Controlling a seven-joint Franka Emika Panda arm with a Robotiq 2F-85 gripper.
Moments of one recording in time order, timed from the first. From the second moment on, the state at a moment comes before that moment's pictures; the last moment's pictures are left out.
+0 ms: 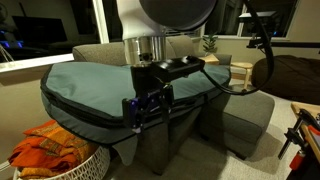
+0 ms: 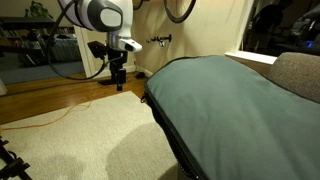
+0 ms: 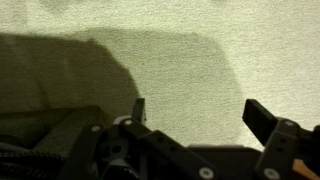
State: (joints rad) arm 0.20 0.44 0.14 -2.06 0.09 2.43 0.41
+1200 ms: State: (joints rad) arm 0.24 0.61 -0.02 -1.88 0.03 2.50 0.49
